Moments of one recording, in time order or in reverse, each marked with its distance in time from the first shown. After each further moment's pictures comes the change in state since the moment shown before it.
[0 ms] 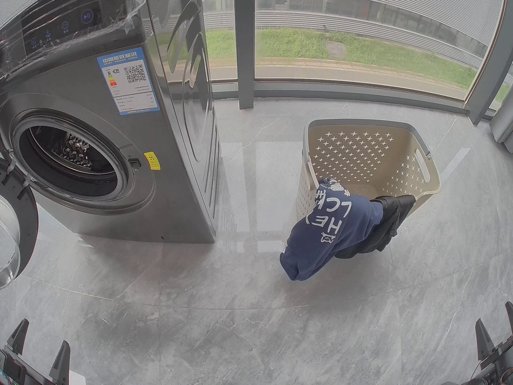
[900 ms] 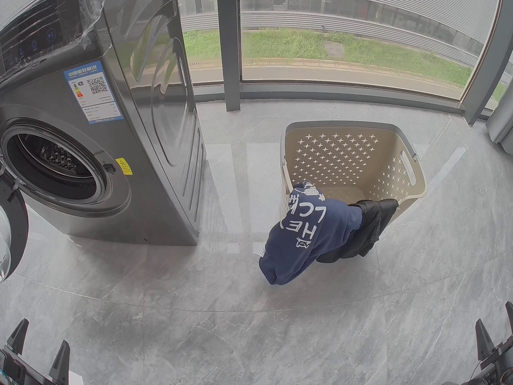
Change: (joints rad) left arm 0.000 0.001 0.000 0.000 0.001 0.000; right arm 0.000 0.001 0.000 0.000 0.000 0.000
